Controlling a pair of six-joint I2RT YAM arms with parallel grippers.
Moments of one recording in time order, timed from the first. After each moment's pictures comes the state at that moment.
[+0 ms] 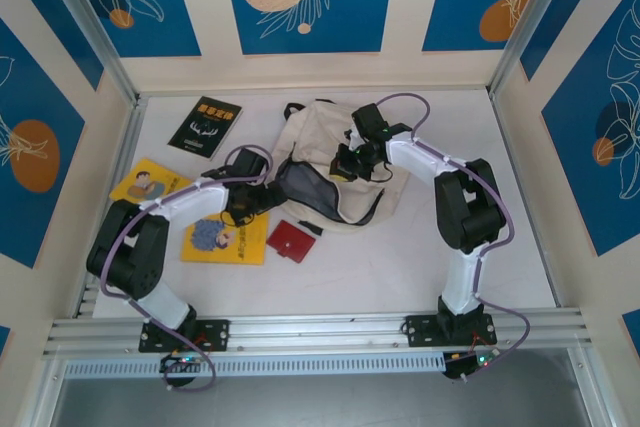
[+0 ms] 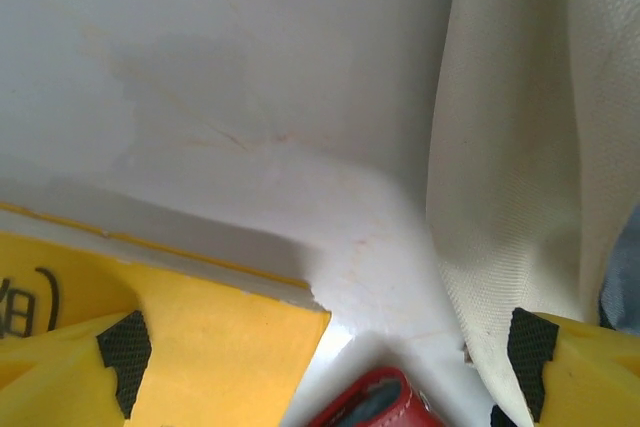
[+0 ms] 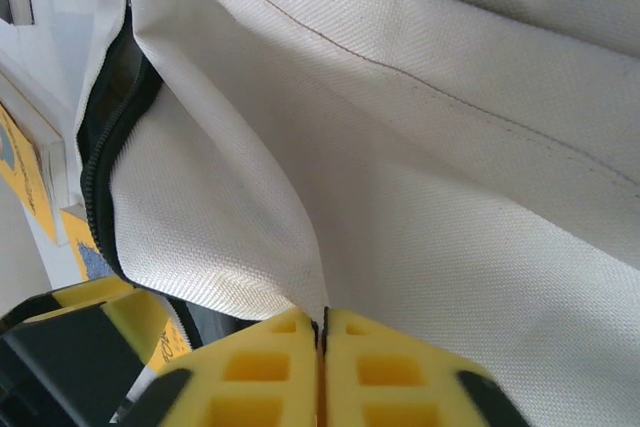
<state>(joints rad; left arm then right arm) -0.47 1.60 0.96 -0.53 0.07 -0.88 0.42 1.92 1.43 -0.64 -0.48 0.65</state>
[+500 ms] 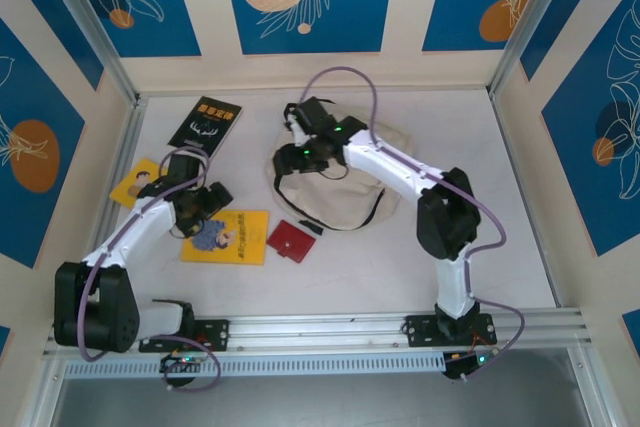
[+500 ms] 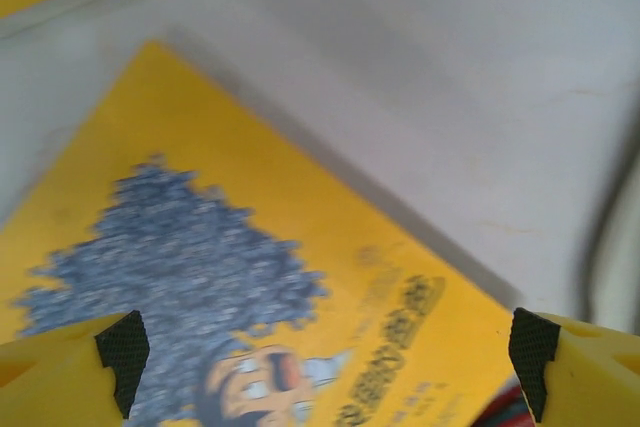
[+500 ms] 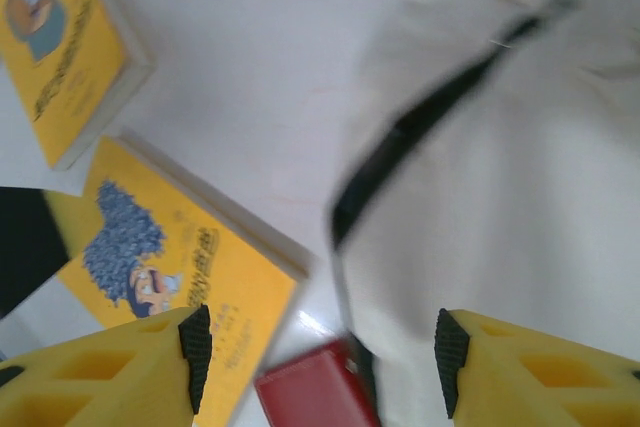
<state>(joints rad) -0.11 1.26 0.79 -0.70 0.06 -0.79 0.75 2.01 1.81 -0.77 -0.22 0.43</state>
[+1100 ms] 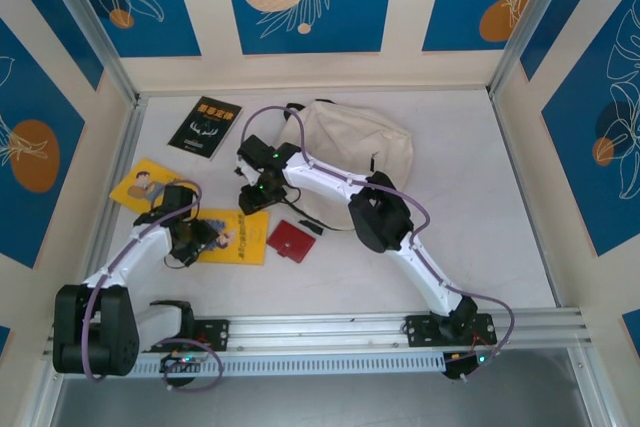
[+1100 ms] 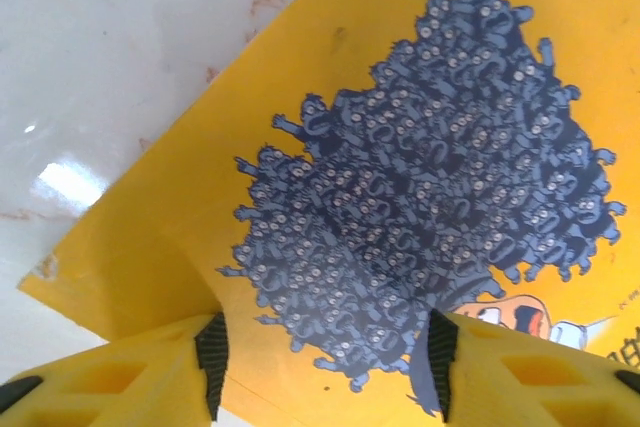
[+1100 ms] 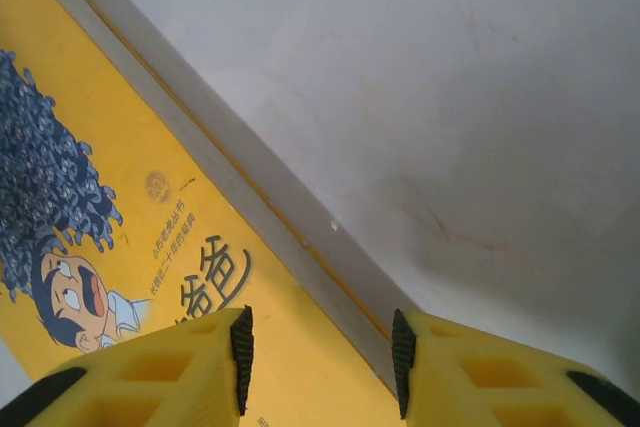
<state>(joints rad) -0.04 1.16 0.56 -0.70 0.07 -0.84 0.90 2.45 2.17 -0.92 -0.29 0.30</state>
